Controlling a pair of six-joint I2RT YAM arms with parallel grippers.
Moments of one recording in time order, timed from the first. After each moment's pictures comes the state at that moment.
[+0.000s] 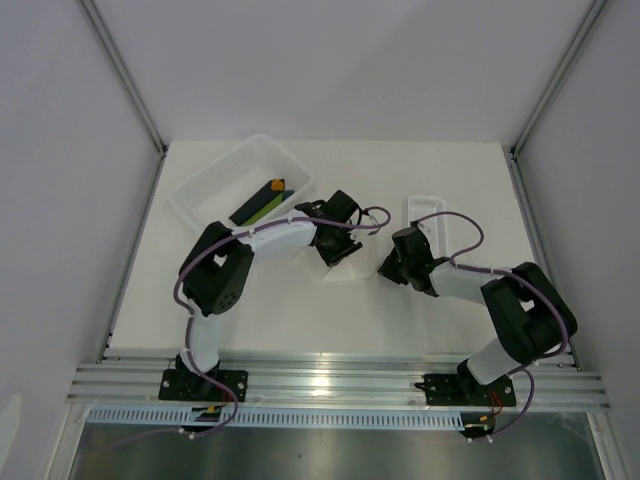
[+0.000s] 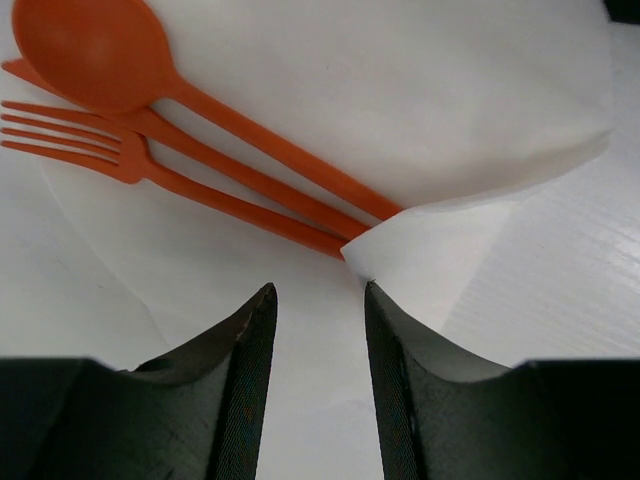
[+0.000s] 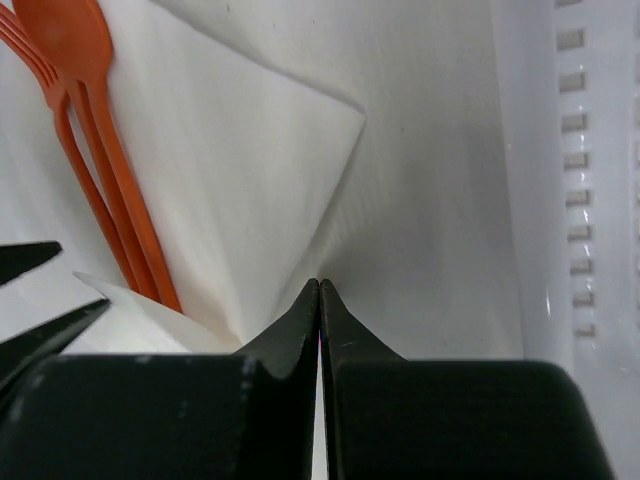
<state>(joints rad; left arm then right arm) -0.75 2.01 1.49 -0.60 0.07 0.34 0.51 1.55 0.65 0.04 0.09 0.90</state>
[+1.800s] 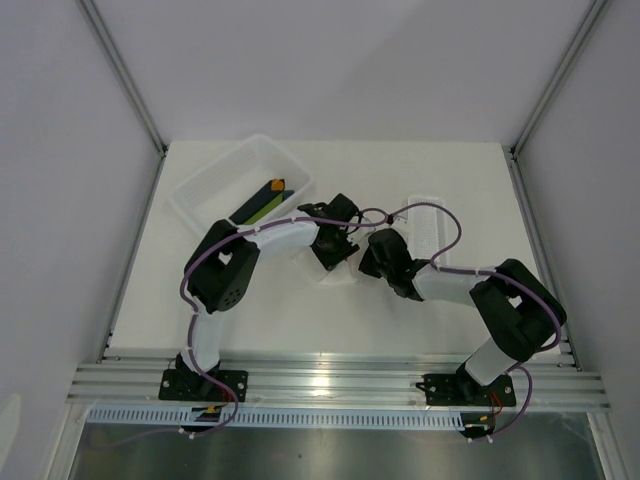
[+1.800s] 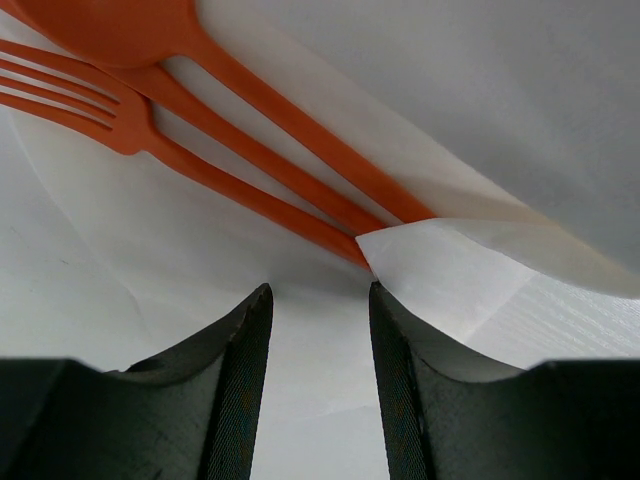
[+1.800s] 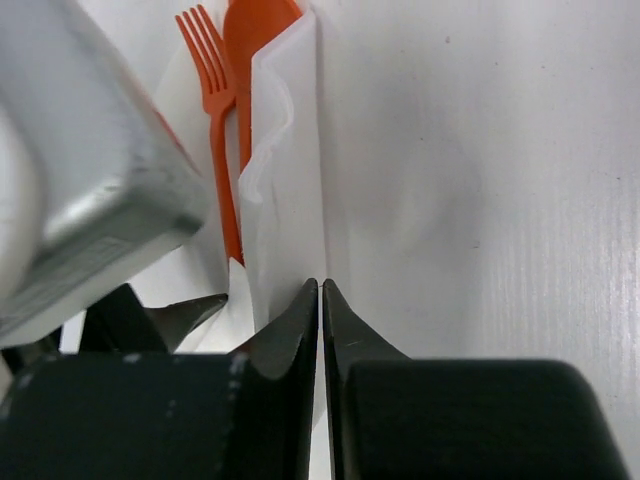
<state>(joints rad) -0.74 2.06 1.50 -0.65 0.02 0.26 0.68 1.60 0.71 0.21 0.24 0.85</state>
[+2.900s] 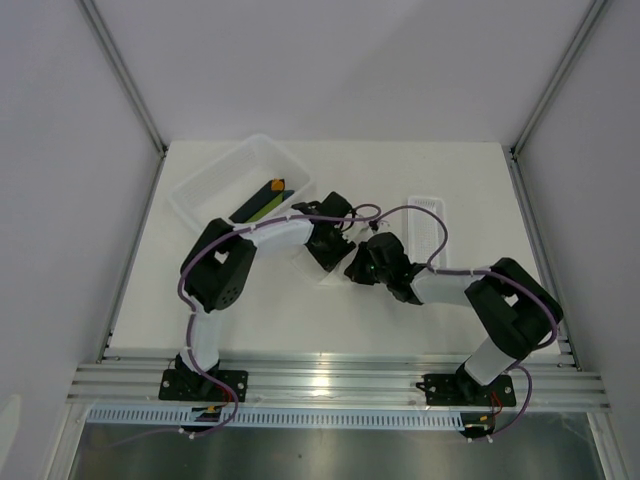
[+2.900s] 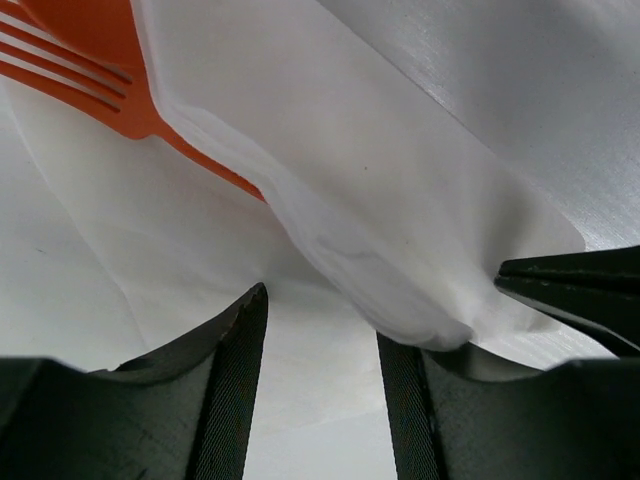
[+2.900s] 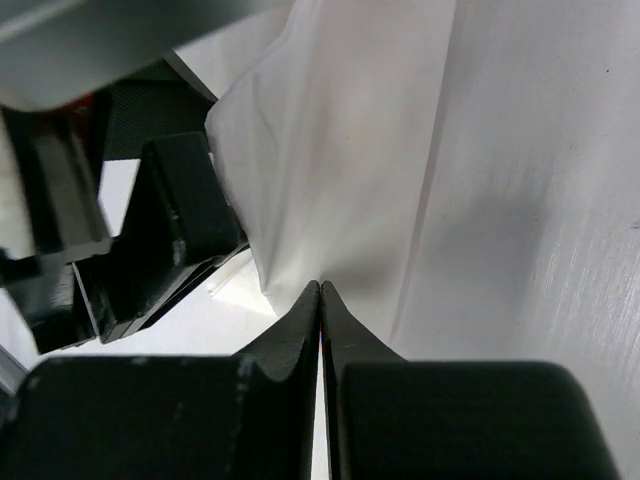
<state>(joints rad) -0.71 2.05 1.47 -0.63 0.07 0.21 0.70 1.61 0.67 0.30 -0.01 0.75</state>
